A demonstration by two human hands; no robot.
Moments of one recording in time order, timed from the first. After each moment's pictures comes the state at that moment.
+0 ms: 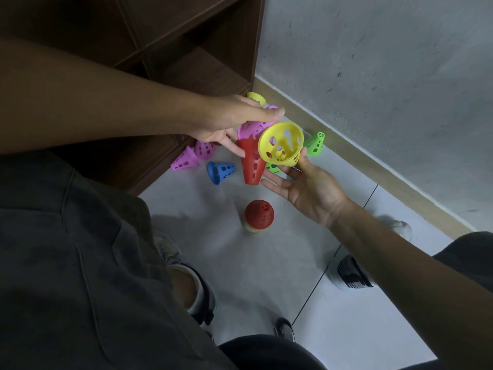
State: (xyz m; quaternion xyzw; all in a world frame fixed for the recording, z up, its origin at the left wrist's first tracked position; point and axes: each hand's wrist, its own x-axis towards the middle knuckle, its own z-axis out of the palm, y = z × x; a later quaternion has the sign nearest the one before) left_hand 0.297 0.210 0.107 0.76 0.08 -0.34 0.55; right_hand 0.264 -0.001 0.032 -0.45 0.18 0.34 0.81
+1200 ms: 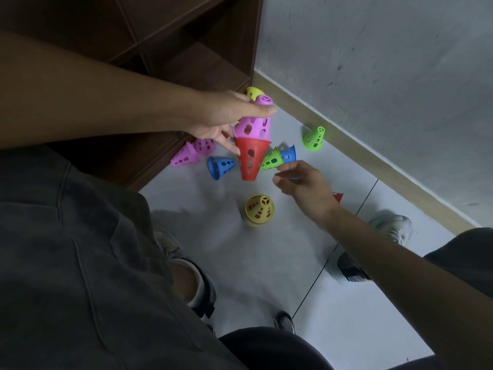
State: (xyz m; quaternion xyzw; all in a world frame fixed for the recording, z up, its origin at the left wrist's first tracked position) left_hand 0.292 0.213 0.106 0.76 0.11 -0.33 0.55; right_hand 0.249 -0.018 0.007 -0.79 0.00 0.25 0.56
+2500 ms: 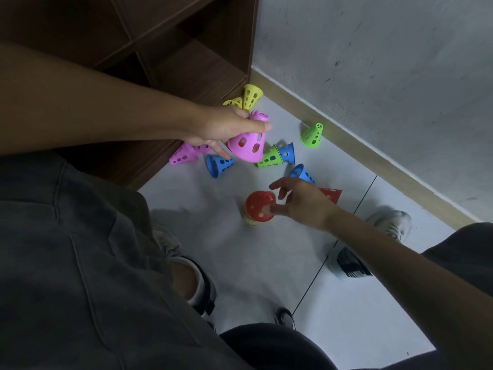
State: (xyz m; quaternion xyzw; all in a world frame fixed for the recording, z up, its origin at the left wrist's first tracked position) left_hand 0.288 0.213 0.078 0.81 0.07 -0.36 0.46; right_hand 0.243 -0.030 0.004 -0.89 -0.17 0.31 0.28
